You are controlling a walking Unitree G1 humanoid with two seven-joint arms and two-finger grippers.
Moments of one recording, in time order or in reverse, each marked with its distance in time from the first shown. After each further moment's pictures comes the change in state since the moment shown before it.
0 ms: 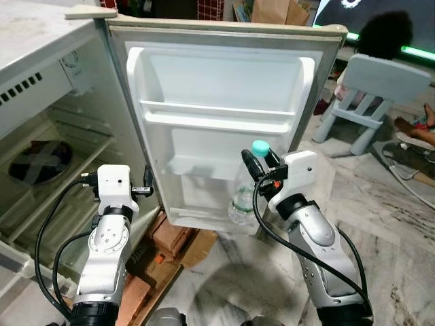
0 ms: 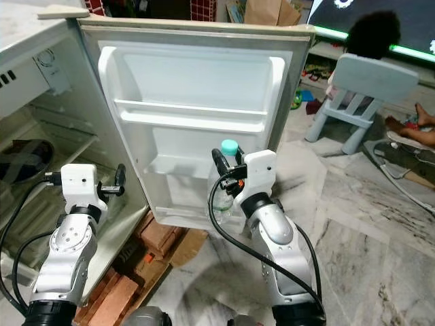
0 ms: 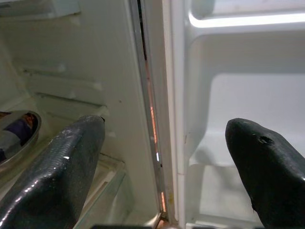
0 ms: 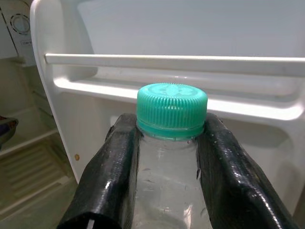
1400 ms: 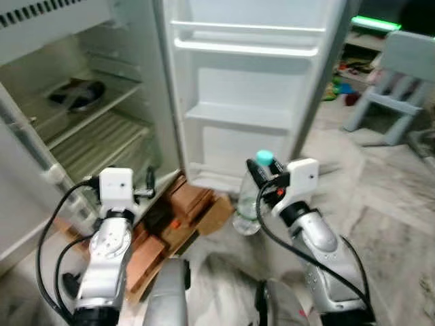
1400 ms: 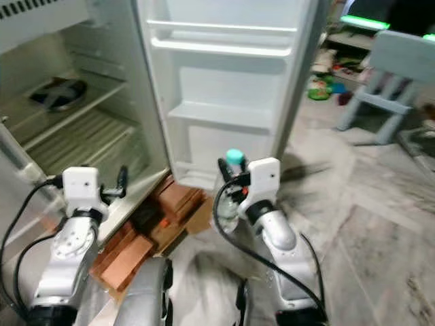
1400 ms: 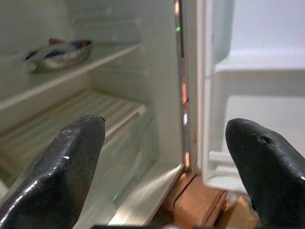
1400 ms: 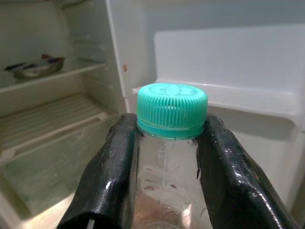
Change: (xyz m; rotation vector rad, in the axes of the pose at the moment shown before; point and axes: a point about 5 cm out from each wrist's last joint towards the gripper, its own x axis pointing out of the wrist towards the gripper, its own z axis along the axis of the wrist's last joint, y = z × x) left arm 0.000 0.002 0.004 0.022 -0.043 -0.003; right arm -0.004 -0.001 -0.012 0.020 0.041 -0.015
